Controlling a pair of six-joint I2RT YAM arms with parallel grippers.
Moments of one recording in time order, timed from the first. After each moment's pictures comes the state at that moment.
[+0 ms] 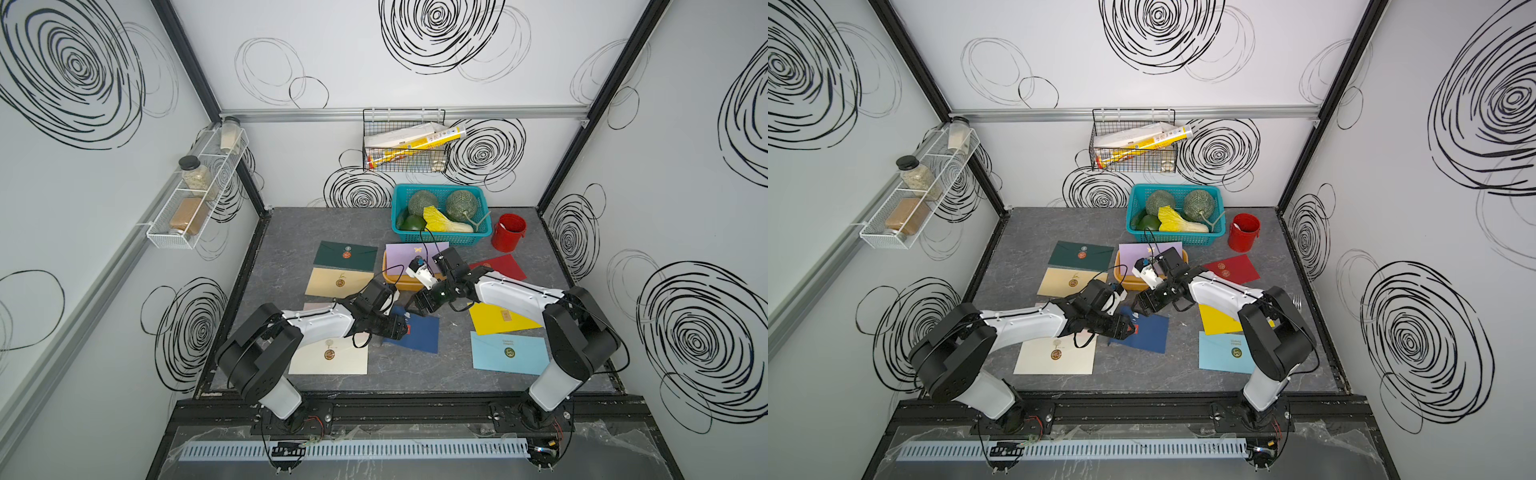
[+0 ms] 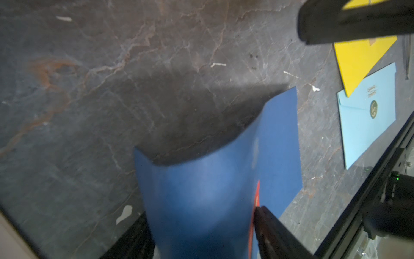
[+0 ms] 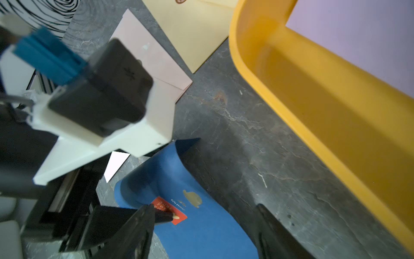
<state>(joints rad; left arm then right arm) -0.68 1.59 0.74 -0.18 0.31 -0.46 0.62 1.69 1.05 -0.39 -0.53 0.02</state>
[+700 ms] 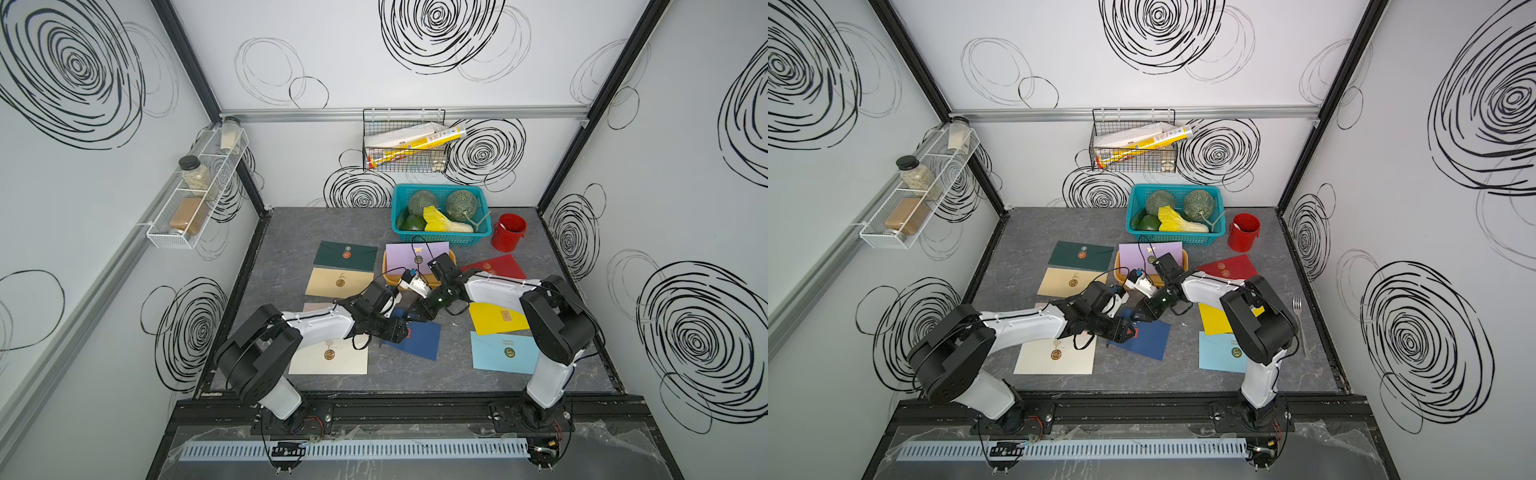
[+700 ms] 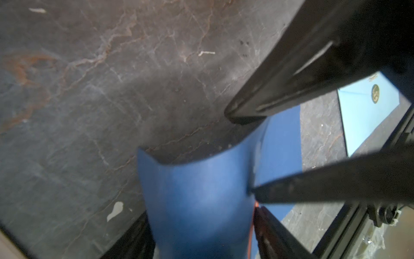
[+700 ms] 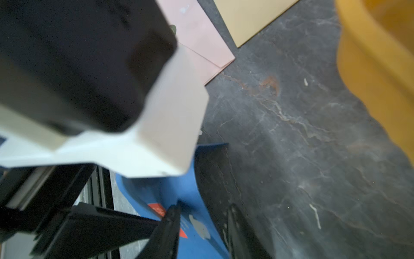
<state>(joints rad) -0.69 1.58 0.73 -0.18 0.31 -0.43 0.62 1.82 1.05 -0.36 -0.73 -0.15</state>
